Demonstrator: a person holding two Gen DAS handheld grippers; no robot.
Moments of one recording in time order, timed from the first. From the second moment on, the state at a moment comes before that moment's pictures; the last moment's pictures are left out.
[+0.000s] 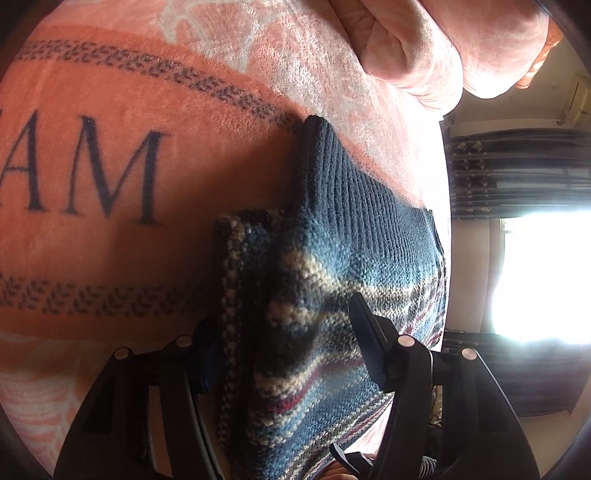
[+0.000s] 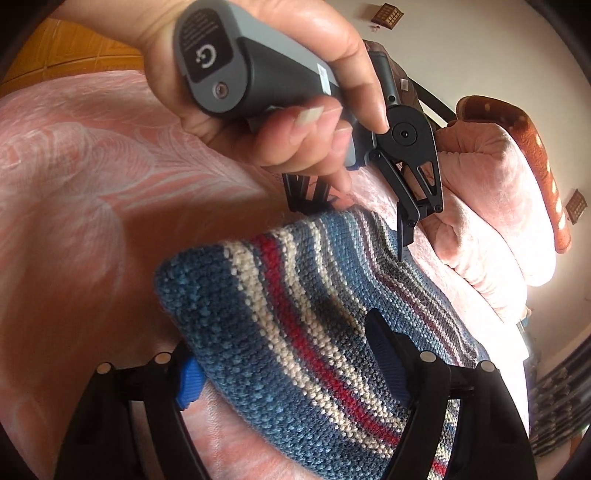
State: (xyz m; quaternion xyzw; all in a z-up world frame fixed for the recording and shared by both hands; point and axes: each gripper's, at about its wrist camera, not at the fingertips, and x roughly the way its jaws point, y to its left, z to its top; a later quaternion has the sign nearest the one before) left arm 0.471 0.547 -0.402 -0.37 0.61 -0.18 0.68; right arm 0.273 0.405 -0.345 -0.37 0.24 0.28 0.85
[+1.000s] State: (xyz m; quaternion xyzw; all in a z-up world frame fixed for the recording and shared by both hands) left arm 0.493 0.498 -0.307 -0.30 0.63 -0.14 0.70; right arm 0.291 0.364 -0.258 -0.24 0.29 0.29 0.88
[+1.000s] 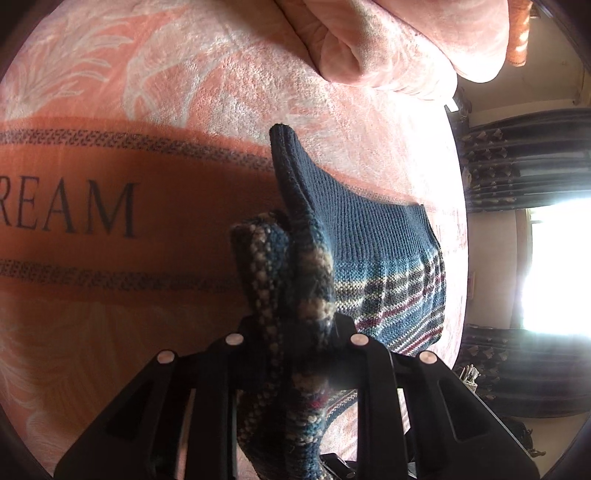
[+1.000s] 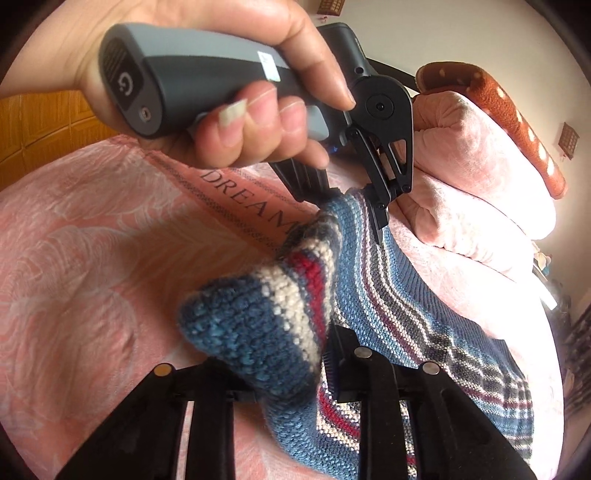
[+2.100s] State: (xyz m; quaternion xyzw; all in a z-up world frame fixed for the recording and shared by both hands) left arm 0.503 0.384 -0.194 -0.22 0.63 -0.10 0.74; right arm 0.309 0.238 -0.178 -0.10 0.28 0.26 0.92
